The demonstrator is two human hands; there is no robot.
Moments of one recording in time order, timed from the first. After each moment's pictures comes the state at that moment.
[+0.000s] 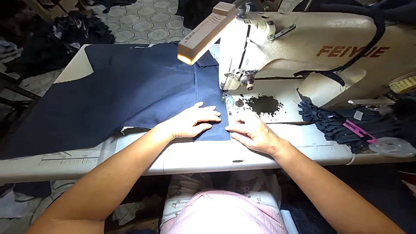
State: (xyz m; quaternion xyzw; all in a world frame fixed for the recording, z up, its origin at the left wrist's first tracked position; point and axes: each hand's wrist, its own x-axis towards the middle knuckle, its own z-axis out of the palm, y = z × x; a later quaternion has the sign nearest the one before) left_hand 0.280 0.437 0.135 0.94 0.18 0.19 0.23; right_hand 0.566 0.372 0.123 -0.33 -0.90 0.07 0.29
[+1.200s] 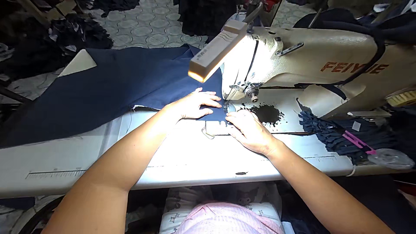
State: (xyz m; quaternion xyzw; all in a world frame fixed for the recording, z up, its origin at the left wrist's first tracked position) left_hand 0.289 0.530 0.140 0.96 0.18 0.16 0.18; right_hand 0.552 0.401 0.130 -0.44 -0.88 0.06 0.20
